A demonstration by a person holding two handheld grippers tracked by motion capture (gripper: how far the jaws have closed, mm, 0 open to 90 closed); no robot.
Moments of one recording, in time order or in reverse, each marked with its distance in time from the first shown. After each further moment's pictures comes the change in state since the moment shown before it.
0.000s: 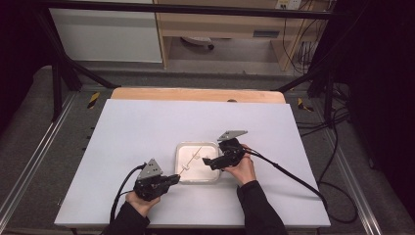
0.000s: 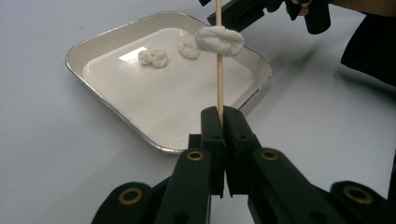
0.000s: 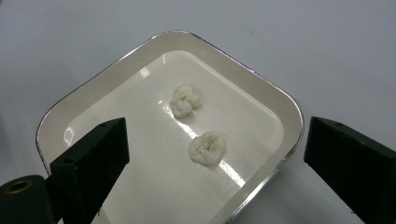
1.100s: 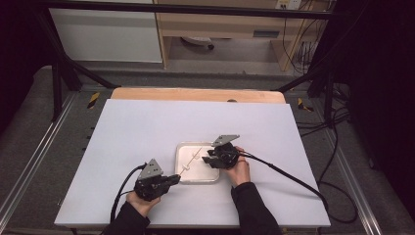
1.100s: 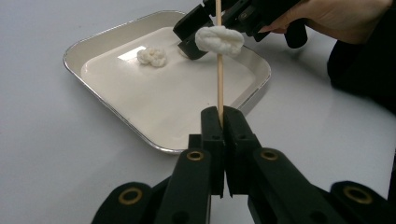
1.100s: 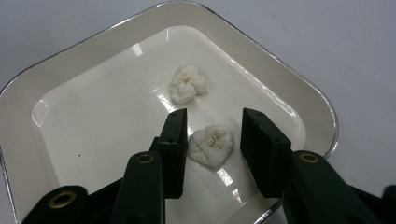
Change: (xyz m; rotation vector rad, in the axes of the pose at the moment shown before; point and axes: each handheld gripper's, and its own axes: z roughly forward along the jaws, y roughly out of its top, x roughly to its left) left arm -0.001 0.000 0.001 0.002 -0.002 -0.001; right arm 0.001 -0.012 0.024 0.024 0.007 -0.116
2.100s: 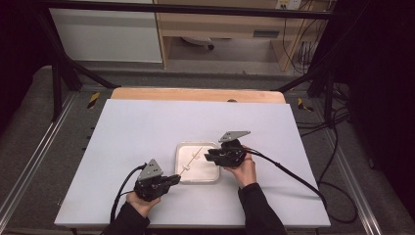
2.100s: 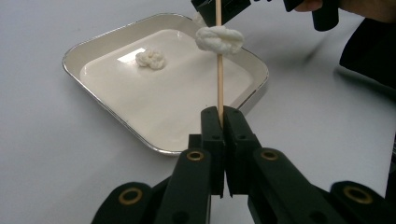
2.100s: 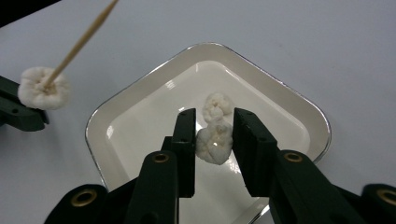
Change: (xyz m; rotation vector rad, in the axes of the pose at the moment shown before) left arm -0.001 0.000 -0.001 -0.008 -0.003 0.004; right arm 0.004 0.013 -0.038 -0.070 0.091 0.100
